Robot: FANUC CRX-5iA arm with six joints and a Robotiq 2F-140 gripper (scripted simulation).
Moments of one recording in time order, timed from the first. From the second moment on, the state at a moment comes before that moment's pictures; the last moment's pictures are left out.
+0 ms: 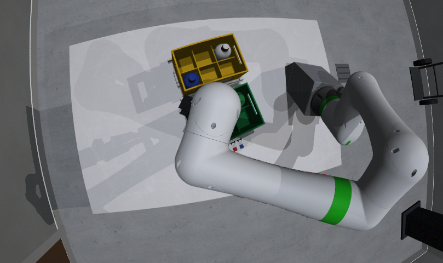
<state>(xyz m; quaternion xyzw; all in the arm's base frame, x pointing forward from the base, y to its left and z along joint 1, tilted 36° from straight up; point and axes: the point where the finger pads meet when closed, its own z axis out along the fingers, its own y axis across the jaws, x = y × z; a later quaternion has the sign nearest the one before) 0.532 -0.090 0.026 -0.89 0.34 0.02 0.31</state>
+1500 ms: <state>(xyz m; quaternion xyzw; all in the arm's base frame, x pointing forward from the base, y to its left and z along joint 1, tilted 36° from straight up) 0.537 -0.076 0.007 -0.89 0.34 0.02 0.31</state>
